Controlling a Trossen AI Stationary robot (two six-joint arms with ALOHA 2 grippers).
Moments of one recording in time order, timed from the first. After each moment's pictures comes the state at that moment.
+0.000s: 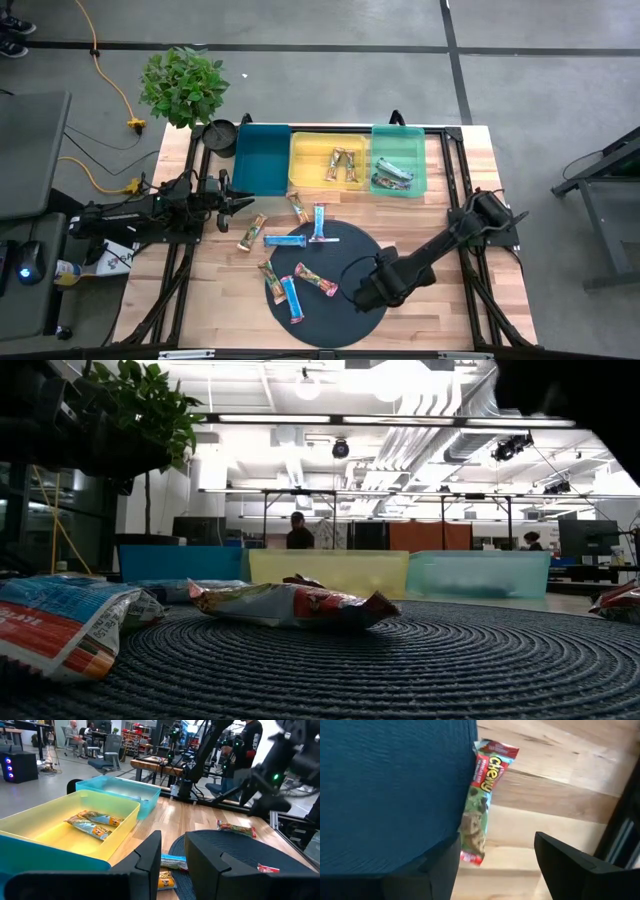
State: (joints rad) left arm 0.15 0.02 0.02 0.00 0.01 -0.16; right arm 0.57 1.96 1.55 -1.39 -0.08 1.90
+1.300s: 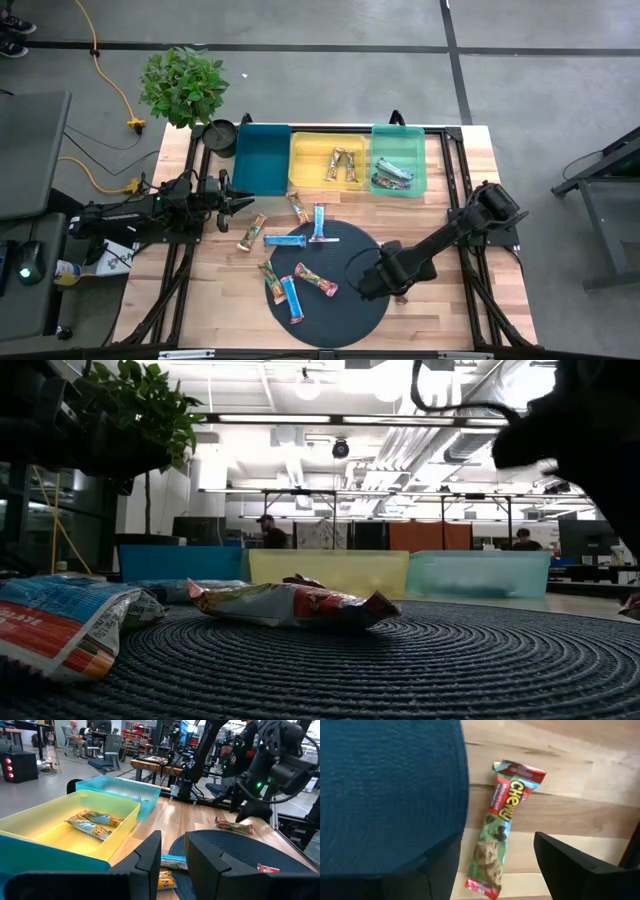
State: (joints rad) left arm 0.15 0.02 0.02 0.00 0.01 -0.16; right arm 0.54 1.88 1.33 -1.21 -0.07 1.94
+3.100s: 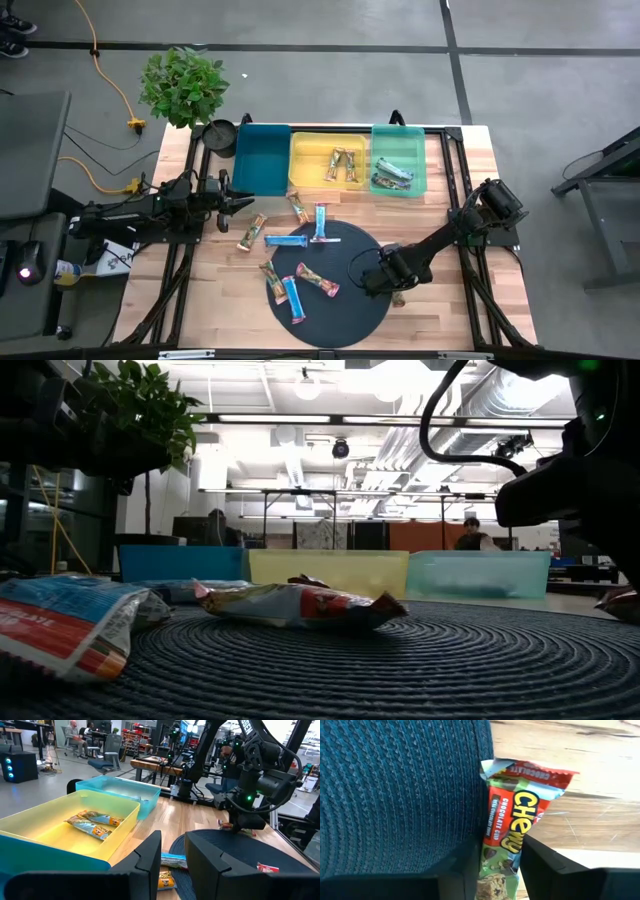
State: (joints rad) left arm 0.15 0.02 0.02 0.00 0.01 -0.16; right arm 0.53 1.88 1.10 -0.85 -0.13 1.97
